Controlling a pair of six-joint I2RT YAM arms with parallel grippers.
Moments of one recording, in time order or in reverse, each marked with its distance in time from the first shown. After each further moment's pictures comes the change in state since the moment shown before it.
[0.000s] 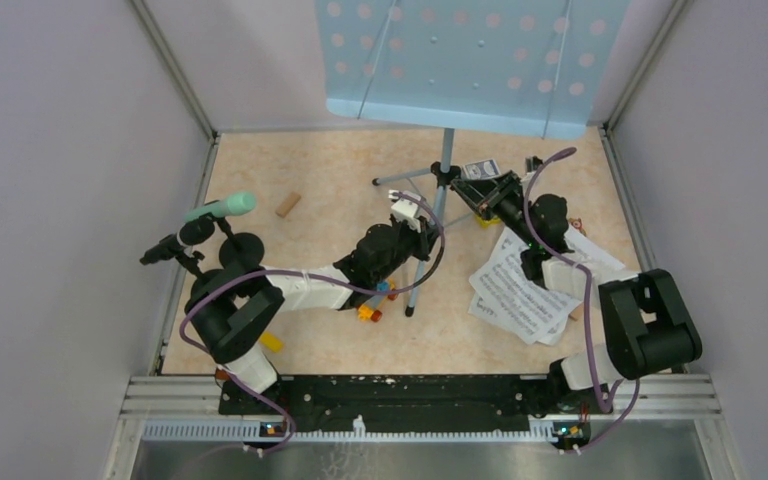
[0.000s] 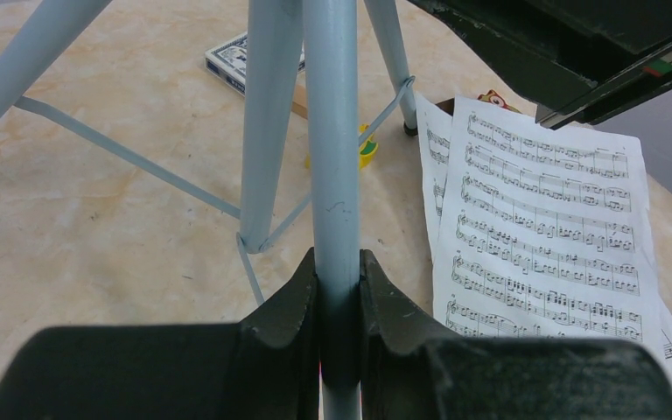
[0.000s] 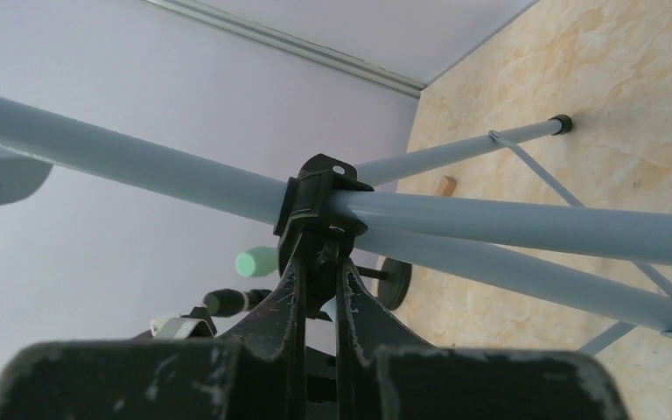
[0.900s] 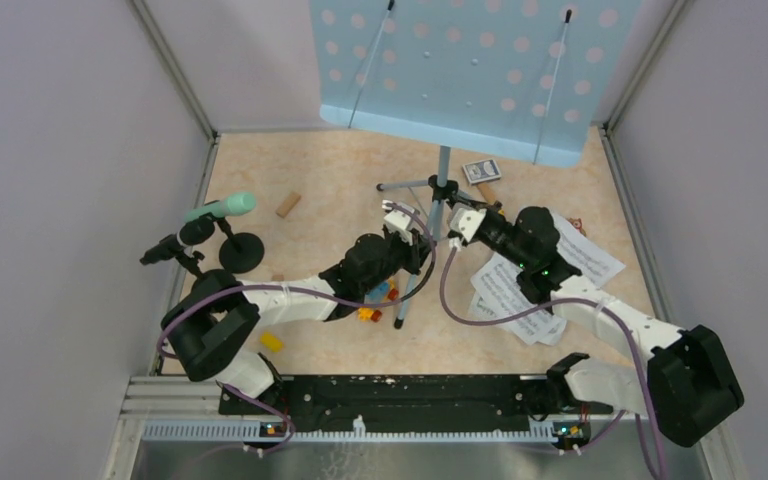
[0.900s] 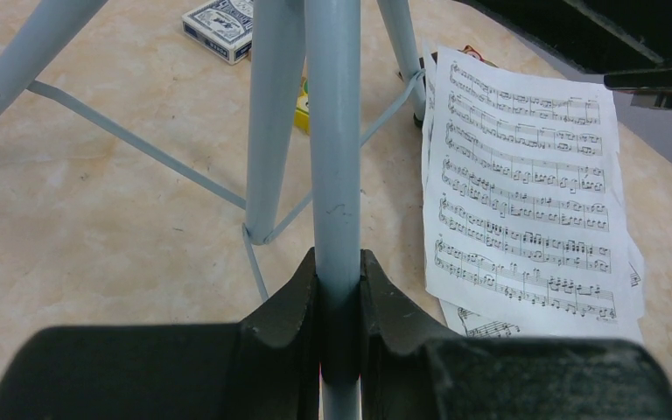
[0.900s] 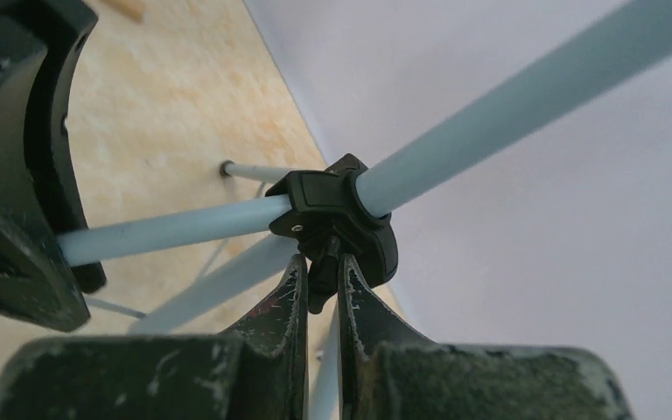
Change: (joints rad) left arm -0.016 -0.136 -0.102 -0.082 0.037 0.007; right arm 0.246 -0.308 -0.014 -0.397 0.077 -2.007
